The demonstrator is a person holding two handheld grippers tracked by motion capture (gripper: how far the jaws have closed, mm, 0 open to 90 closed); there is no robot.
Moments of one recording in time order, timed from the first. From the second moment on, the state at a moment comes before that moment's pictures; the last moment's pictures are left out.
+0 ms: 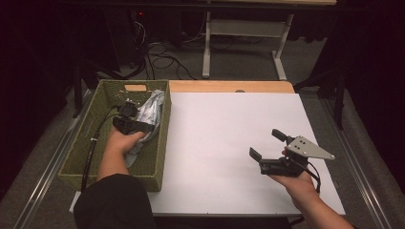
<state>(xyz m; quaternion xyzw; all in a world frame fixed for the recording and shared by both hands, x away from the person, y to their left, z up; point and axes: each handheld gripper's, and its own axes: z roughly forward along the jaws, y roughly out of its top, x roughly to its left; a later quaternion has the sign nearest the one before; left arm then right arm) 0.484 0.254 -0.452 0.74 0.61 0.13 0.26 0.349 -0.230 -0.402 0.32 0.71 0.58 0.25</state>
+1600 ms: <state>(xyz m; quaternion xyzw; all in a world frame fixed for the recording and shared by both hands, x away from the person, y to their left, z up) 0.474 0.256 -0.435 0.77 0.60 0.12 0.19 0.345 -0.234 -0.398 0.31 0.70 0.58 0.26</state>
